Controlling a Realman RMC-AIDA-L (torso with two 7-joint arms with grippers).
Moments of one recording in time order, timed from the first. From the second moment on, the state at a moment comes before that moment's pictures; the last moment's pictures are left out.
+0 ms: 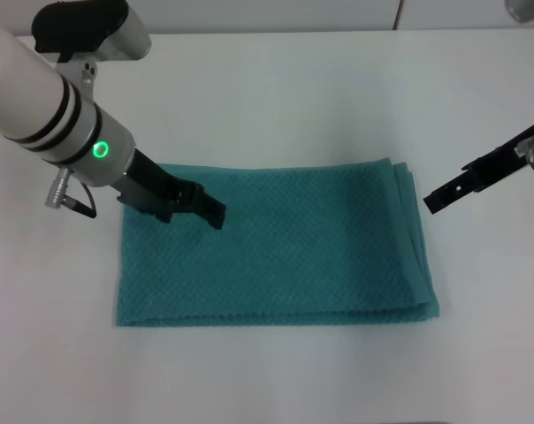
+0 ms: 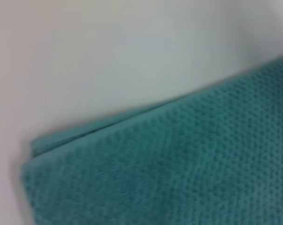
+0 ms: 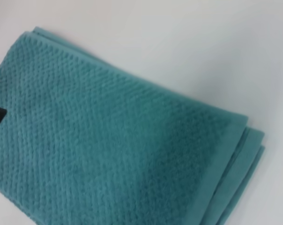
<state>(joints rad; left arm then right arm) -0.73 -2.04 1.46 1.01 2.46 1.31 -2.98 0.74 2.04 -0.98 -1.03 -2.67 -1.62 2.50</state>
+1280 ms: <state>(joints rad) -0.72 -2.07 1.48 0.92 2.72 1.22 -2.99 0.75 2.04 -0.98 -1.03 -2.67 -1.59 2.51</state>
